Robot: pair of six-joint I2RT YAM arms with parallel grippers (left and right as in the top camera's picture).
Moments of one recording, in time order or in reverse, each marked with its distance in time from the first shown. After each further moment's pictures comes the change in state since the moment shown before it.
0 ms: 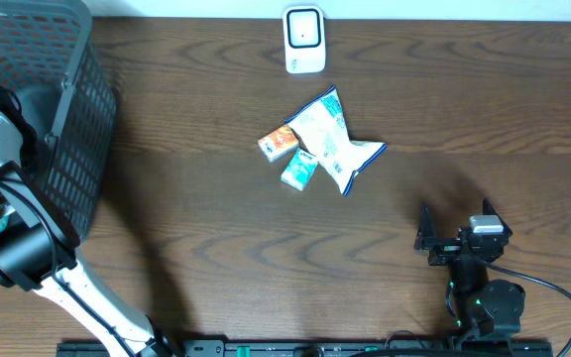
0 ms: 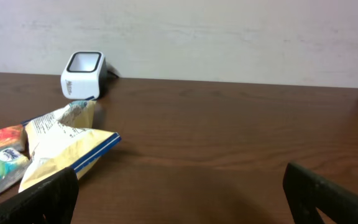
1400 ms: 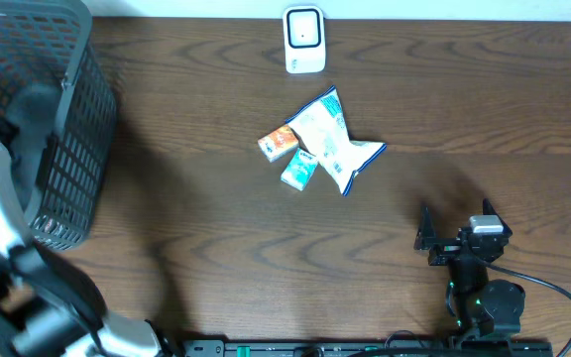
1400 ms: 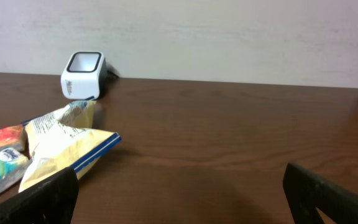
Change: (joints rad) left arm -0.030 -0.461 -0.115 0.138 0.319 0.035; right arm 0.000 0.000 0.000 0.000 0.000 0.000
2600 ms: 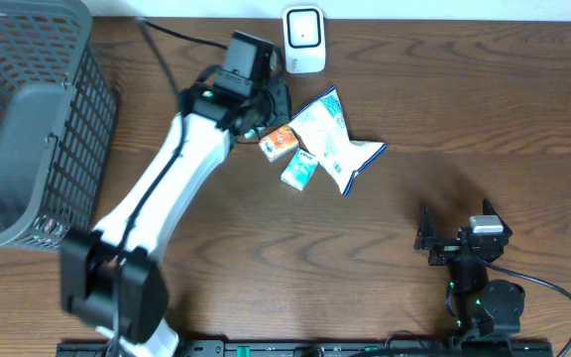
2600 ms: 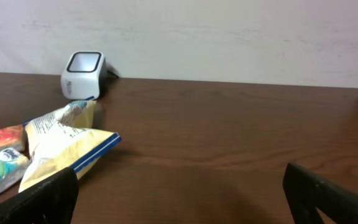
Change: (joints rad) left arm -0.967 0.079 0.006 0.059 0.473 0.024; right arm 0.000 0.000 0.000 0.000 0.000 0.000
